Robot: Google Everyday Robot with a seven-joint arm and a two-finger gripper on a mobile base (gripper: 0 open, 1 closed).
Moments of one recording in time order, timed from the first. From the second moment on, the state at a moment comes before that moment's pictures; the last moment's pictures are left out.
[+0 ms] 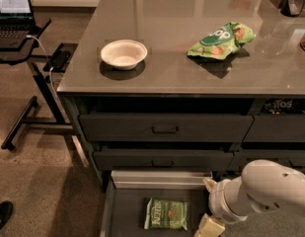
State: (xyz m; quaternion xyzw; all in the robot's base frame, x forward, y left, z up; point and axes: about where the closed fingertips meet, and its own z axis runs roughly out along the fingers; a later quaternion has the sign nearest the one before) arm 0.349 -0.148 0.591 -0.56 0.80 0.13 0.17
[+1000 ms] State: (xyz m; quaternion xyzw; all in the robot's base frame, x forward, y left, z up) arm 0.363 -0.146 0.586 -0.56 0.79 0.13 0.20
